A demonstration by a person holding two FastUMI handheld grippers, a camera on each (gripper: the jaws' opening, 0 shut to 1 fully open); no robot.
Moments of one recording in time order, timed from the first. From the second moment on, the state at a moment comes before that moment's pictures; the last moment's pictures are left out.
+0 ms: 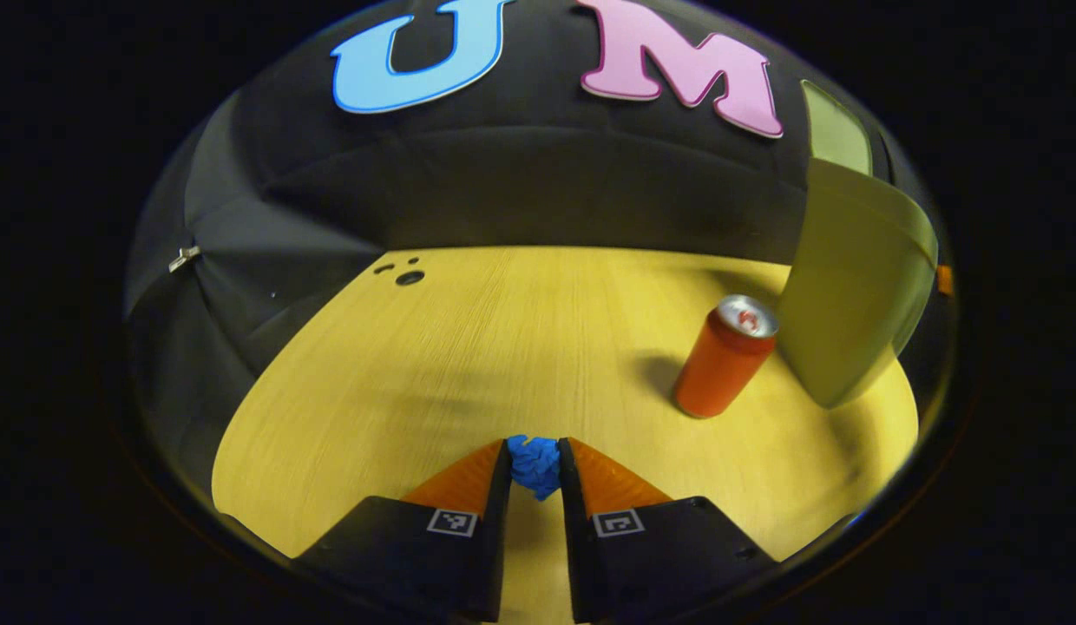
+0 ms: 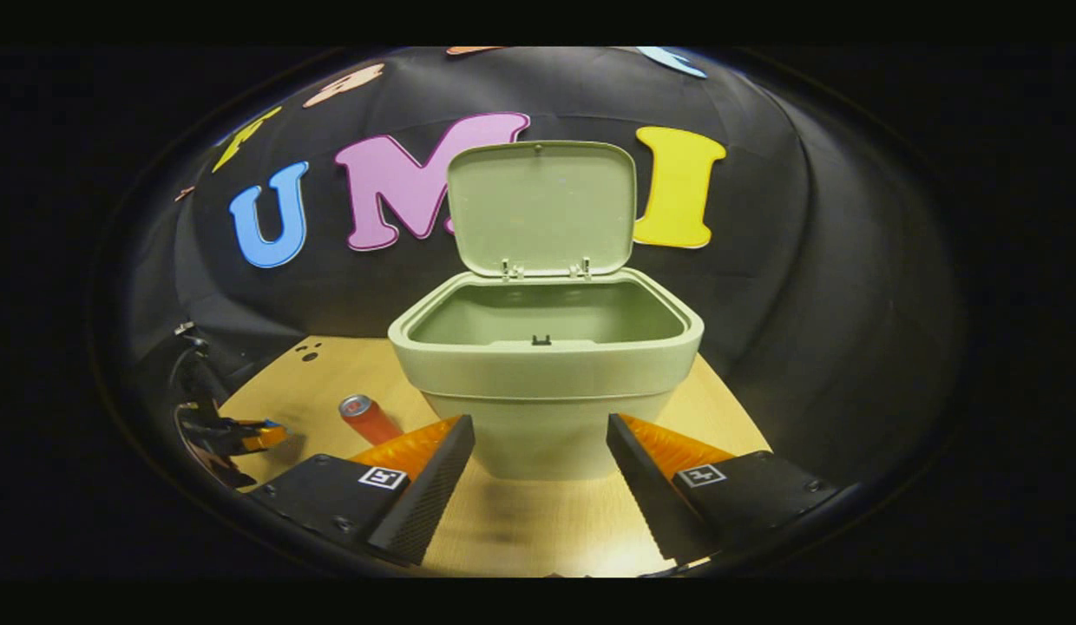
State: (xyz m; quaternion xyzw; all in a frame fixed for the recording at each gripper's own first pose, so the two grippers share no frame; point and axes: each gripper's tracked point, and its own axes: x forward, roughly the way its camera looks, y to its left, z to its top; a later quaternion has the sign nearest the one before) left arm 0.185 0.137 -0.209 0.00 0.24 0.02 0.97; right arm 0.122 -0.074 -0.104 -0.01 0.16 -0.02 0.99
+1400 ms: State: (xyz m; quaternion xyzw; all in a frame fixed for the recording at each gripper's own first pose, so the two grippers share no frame) left arm 0.230 -0.220 0.011 0.04 0.08 -0.32 0.94; right arm 0.050 -0.181 -0.109 0.07 0.14 -0.15 0.98
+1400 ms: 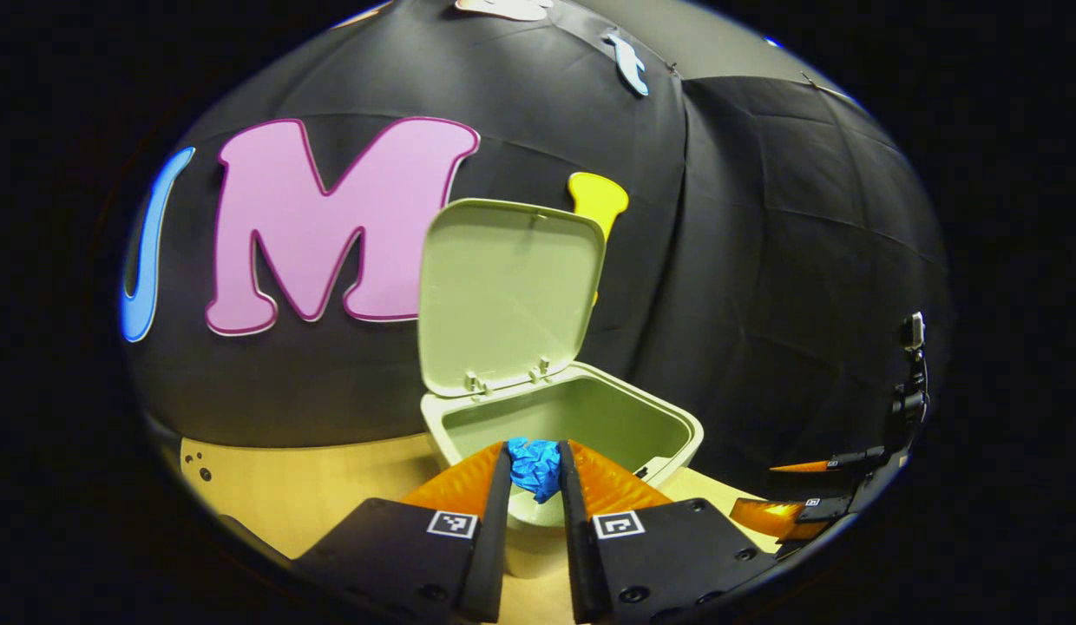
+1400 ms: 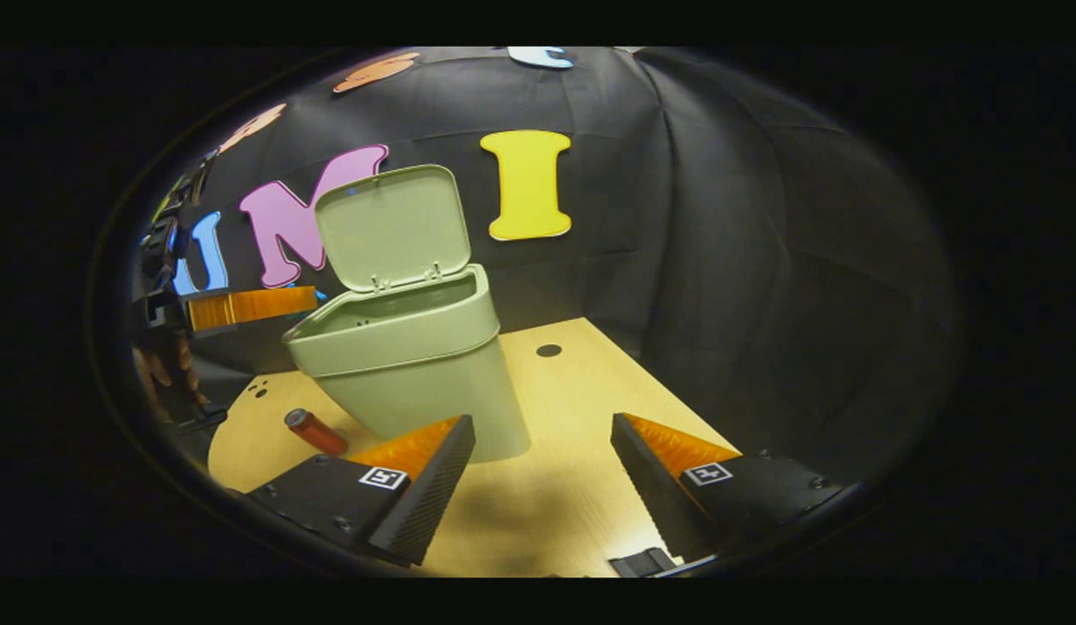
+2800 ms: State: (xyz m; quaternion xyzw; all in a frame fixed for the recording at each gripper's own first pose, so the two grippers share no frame) left arm 0.136 0.051 -0.024 0.00 0.06 -0.04 1.00; right arm 0.045 -0.045 -0.144 0.02 0.18 0.00 0.98
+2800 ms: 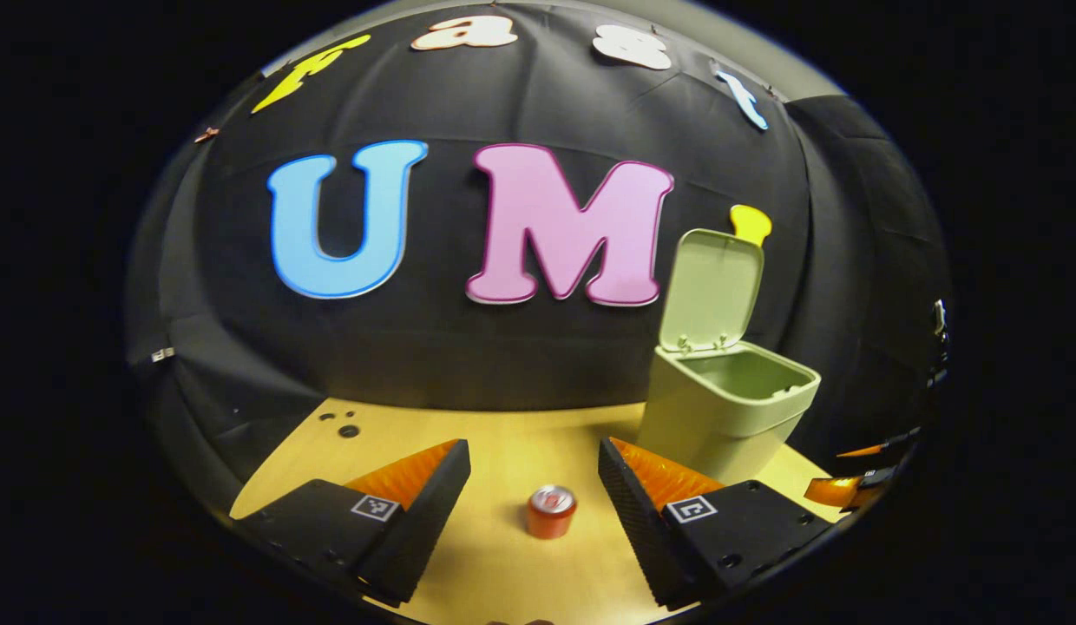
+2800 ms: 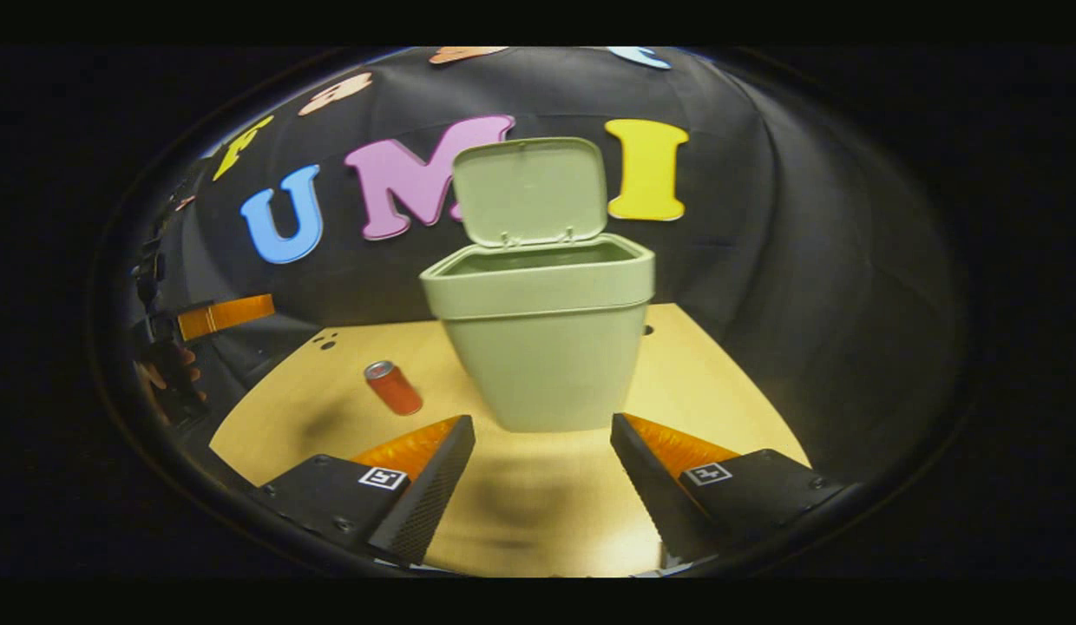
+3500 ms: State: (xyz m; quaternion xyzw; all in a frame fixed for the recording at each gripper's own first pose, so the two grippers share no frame) left arm 0.031 0.170 -0.091 -0.03 0.13 0.10 0.99; right arm 0.111 0.134 -0.221 -0.05 0.23 0.17 0.96
